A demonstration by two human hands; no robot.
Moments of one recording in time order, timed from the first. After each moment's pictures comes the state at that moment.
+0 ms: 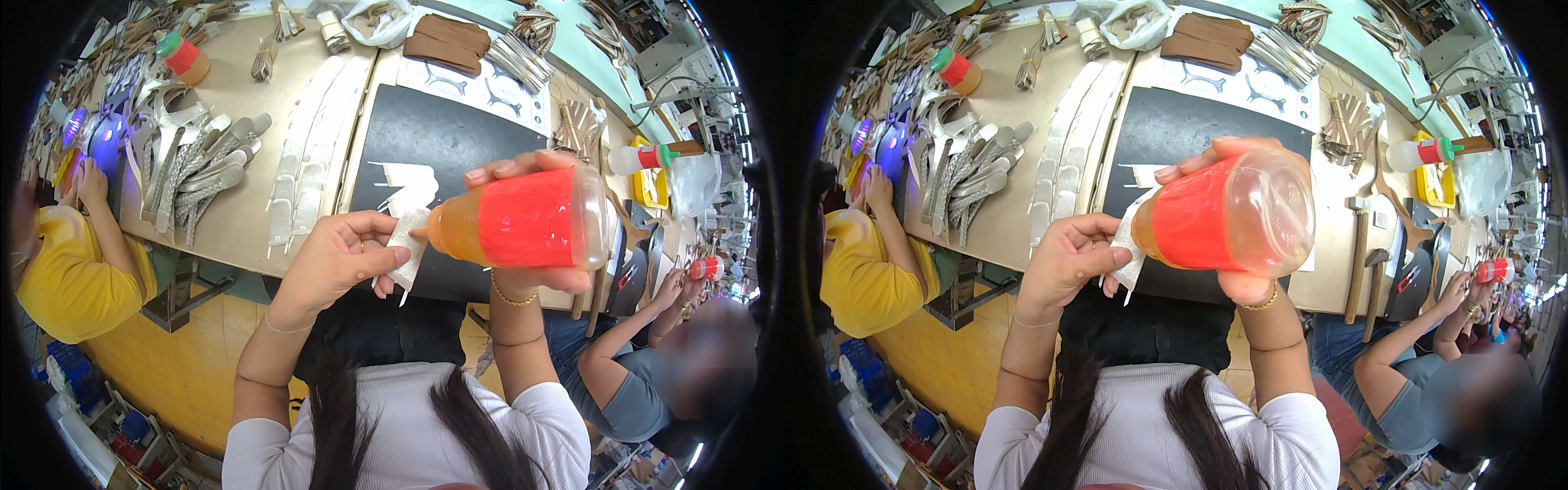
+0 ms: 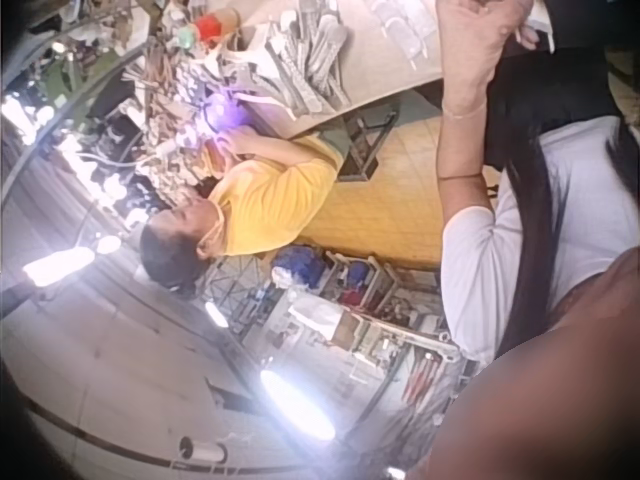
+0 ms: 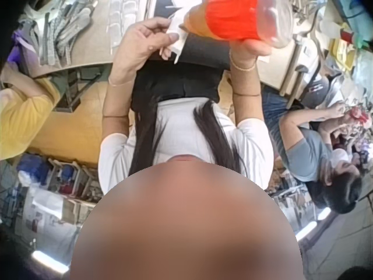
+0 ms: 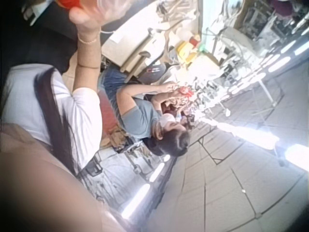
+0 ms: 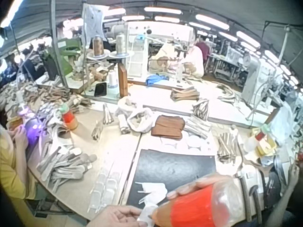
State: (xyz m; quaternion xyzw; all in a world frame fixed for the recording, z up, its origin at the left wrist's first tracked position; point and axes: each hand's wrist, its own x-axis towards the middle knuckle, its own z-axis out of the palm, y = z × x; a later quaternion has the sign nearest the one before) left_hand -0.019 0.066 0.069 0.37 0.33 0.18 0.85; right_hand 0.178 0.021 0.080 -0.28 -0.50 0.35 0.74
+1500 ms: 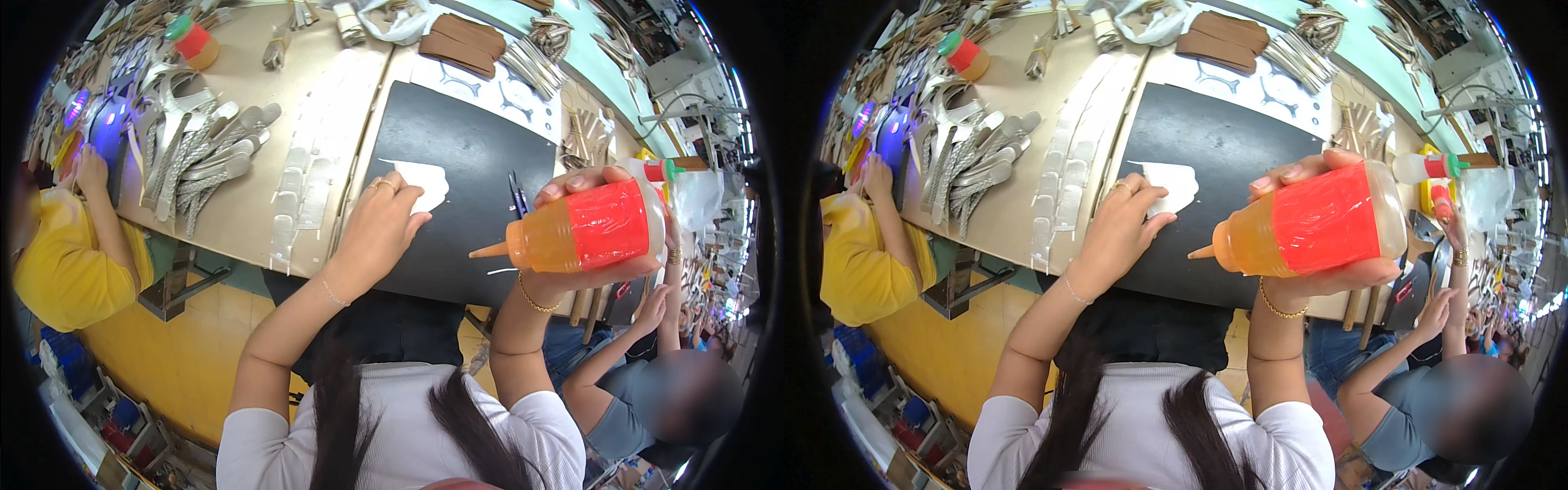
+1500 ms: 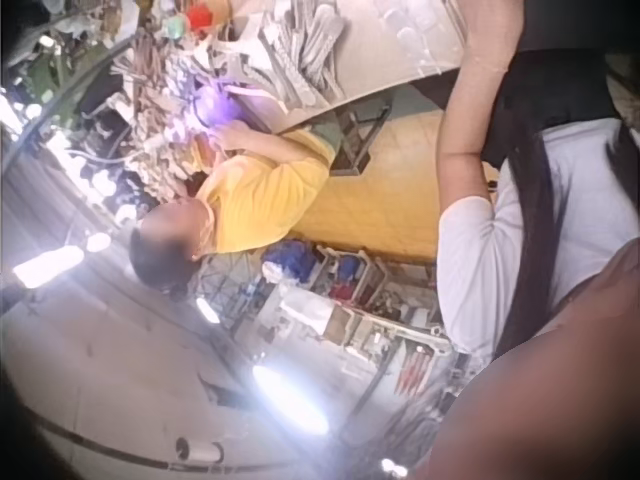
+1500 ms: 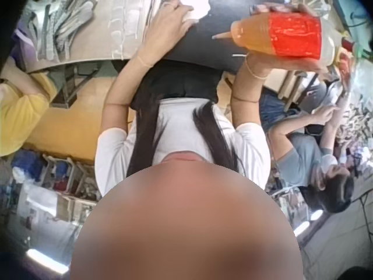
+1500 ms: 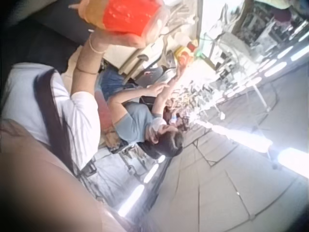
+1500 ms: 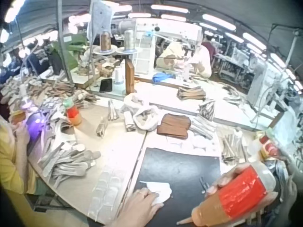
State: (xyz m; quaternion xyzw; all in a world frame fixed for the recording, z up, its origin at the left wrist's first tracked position) left_hand 0.021 0.070 0.007 0.83 0.36 0.27 0.33; right_hand 0.204 0.016 0.084 -0.20 -0.37 0.37 0.83
